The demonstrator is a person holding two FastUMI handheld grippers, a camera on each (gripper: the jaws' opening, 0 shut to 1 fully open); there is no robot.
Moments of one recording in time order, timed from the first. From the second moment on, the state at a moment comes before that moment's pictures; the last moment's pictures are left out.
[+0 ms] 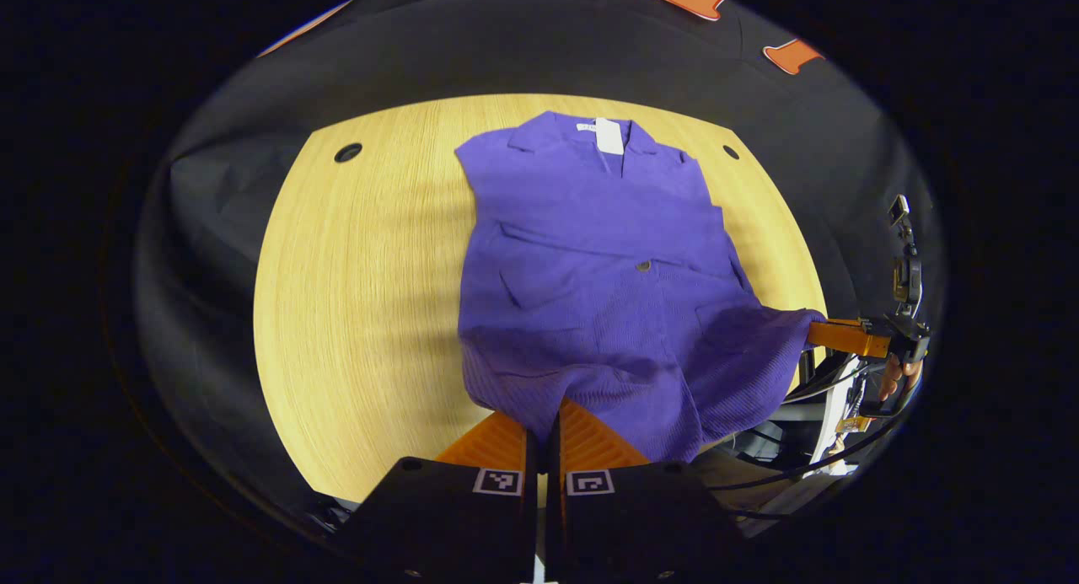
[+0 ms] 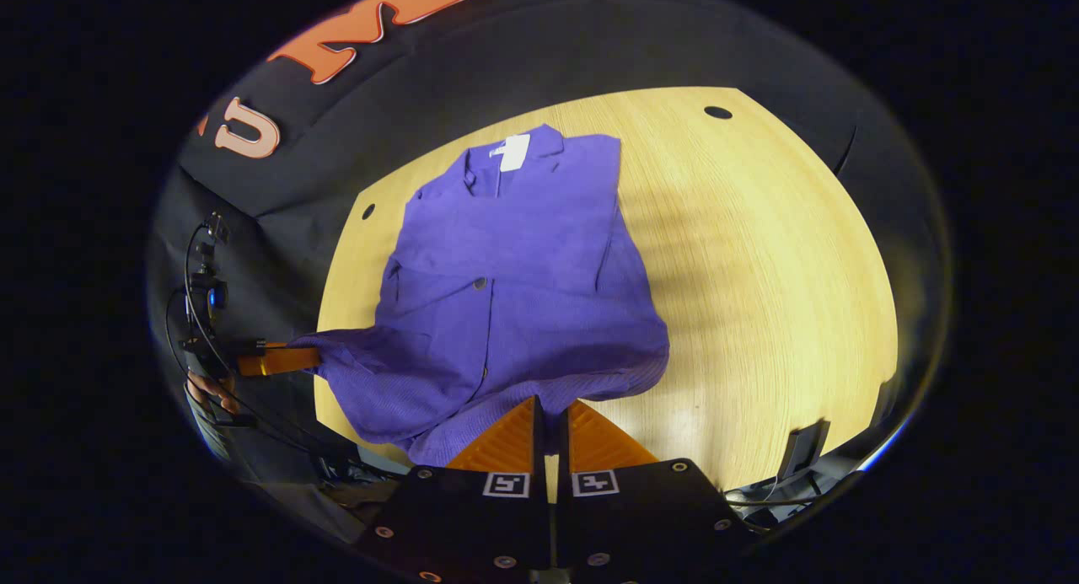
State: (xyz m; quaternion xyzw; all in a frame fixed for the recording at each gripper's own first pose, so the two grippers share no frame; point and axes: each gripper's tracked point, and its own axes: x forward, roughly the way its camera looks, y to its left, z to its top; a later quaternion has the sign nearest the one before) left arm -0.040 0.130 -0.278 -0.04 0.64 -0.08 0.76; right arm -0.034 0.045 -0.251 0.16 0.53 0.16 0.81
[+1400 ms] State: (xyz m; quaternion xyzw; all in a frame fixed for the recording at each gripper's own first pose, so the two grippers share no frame) left arm 0.247 0.160 -0.275 0.07 0.59 -0.03 0.81; right arm 0.231 0.017 -0.231 0.13 0.51 0.13 0.84
